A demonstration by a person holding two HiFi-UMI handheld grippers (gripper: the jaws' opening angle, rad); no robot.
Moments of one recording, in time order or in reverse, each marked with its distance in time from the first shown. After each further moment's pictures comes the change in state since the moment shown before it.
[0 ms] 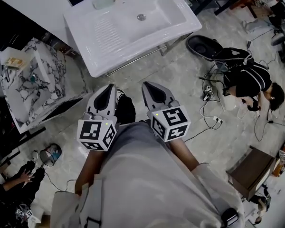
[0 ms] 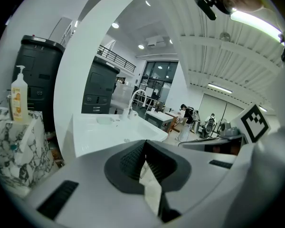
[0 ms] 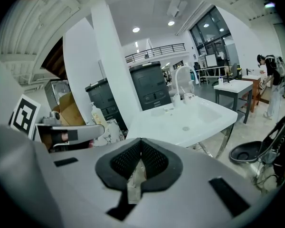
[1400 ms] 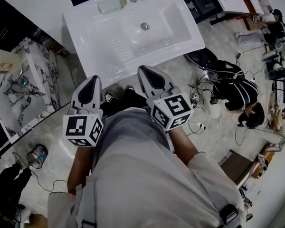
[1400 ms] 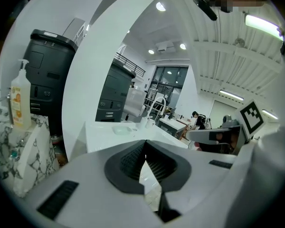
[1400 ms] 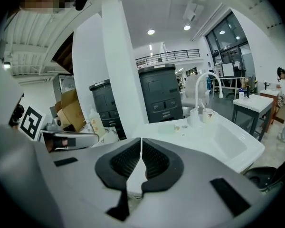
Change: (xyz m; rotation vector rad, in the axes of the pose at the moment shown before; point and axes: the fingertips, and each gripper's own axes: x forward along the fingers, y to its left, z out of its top) left arm 0.052 0.138 0.056 -0.066 -0.066 0.087; right arm 0.131 0.002 0.103 -0.150 -0.047 0.084
